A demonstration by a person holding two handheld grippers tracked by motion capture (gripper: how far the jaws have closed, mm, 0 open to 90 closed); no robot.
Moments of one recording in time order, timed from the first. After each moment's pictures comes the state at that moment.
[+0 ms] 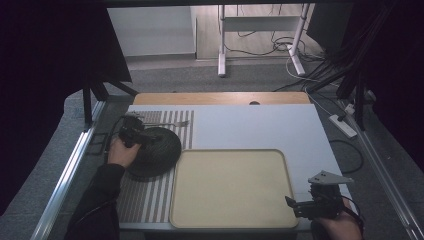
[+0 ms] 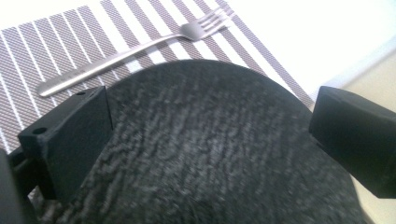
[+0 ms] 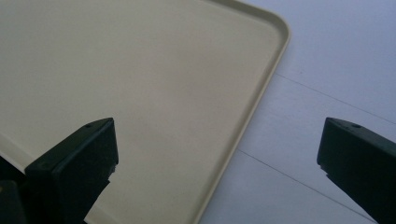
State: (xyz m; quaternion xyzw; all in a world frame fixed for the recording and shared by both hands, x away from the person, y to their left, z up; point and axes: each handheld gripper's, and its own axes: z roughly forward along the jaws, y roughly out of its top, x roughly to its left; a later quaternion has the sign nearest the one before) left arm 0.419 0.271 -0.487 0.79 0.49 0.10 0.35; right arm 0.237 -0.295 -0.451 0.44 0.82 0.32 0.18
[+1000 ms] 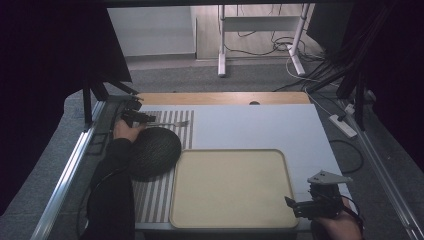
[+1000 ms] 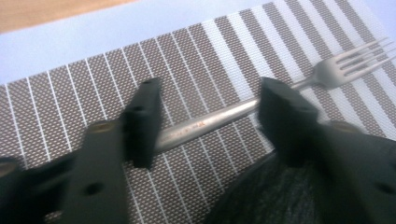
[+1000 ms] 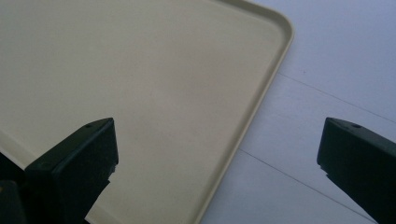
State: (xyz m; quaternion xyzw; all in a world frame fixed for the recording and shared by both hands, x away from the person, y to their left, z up) left arm 0.510 0.301 -0.508 0.77 0.57 0.11 0.28; right arm 0.238 -0.294 -0.451 0.44 0.82 0.32 0.18
